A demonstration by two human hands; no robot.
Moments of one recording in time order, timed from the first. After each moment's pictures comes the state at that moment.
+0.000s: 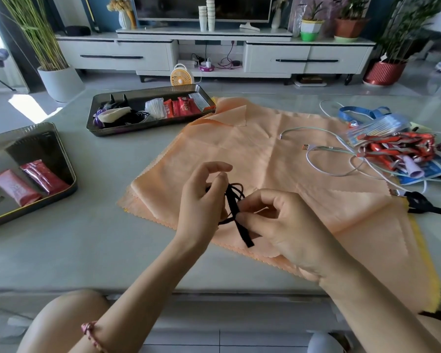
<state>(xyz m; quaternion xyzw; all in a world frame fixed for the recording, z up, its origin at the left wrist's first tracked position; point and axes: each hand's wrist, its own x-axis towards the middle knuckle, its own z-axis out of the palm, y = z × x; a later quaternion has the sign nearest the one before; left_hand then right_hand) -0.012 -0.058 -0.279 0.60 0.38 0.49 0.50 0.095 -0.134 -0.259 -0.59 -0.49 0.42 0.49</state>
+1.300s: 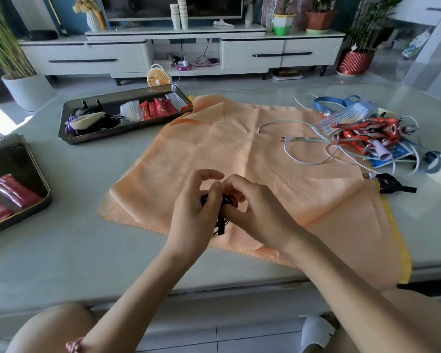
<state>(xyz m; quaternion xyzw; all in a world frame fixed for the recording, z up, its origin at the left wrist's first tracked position) -0.006 -0.074 -0.285 0.67 0.33 0.44 0.49 0.119 -0.106 -0.295 -0.55 -0.67 0.22 0.44</state>
